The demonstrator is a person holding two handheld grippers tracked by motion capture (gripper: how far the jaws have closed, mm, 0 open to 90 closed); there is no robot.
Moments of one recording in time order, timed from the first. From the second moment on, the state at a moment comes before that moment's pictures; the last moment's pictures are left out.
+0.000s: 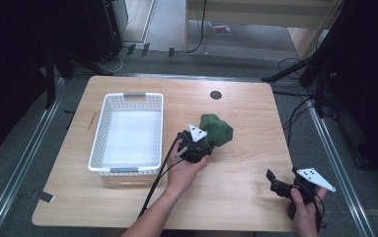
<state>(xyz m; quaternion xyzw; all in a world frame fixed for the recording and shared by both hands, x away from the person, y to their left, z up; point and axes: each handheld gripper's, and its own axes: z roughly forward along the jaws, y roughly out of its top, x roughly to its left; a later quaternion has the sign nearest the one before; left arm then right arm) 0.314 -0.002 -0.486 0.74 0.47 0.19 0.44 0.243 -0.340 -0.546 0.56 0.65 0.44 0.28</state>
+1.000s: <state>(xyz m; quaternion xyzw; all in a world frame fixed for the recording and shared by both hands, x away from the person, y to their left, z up) 0.289 0.061 -0.436 0.70 0.47 0.22 0.49 0.243 -0.340 -0.545 0.56 0.65 0.44 0.28</state>
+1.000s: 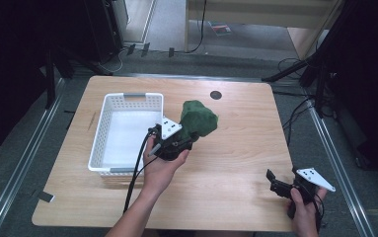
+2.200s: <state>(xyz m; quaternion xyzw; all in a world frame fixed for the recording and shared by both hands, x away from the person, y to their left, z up) 0.275 0.202 -0.453 0.63 0.55 0.27 0.47 0.244 -0.338 -0.546 0.55 0.65 0.44 0.29</state>
